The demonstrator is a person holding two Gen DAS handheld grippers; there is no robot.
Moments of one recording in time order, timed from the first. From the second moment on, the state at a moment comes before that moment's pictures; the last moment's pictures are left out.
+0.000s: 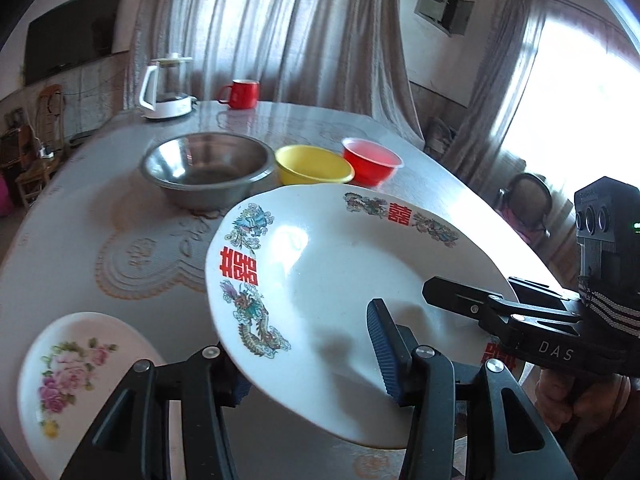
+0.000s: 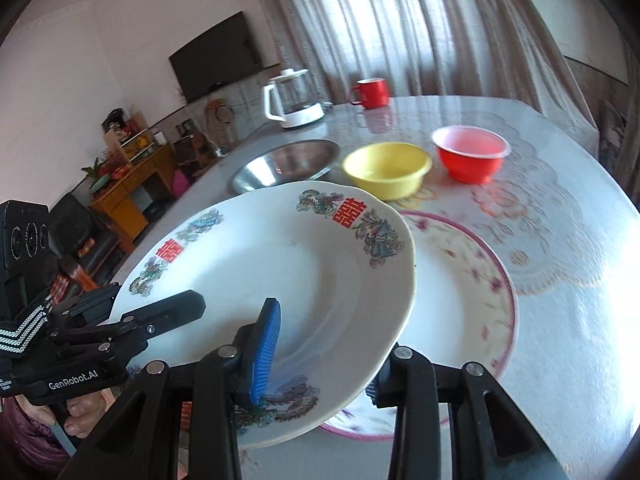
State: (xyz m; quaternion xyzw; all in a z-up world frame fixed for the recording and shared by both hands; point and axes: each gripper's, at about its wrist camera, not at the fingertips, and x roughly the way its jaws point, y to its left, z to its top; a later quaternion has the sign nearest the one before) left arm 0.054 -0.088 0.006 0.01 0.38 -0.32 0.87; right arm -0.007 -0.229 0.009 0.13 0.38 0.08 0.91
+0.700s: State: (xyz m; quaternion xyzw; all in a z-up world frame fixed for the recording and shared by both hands) left arm 0.060 -0.124 -0.028 0.02 0.43 -0.31 0.85; right arm -0.017 -0.273 -0.022 0.16 0.40 0.02 0.90
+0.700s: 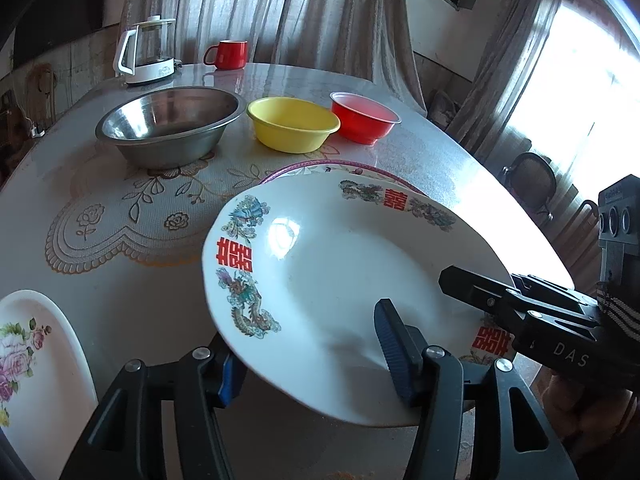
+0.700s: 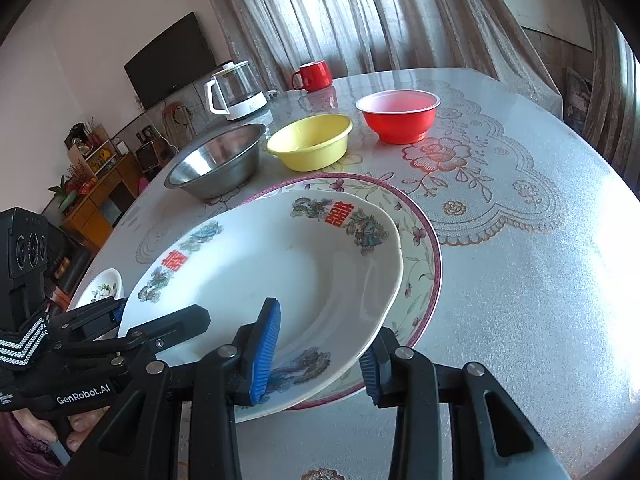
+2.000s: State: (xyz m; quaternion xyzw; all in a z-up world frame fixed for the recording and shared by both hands) left arm 0.065 -0.095 -0.024 -0.01 0.42 -0.25 0.87; right arm -0.028 -0.287 -0.014 0.13 0.39 -0.08 0.91
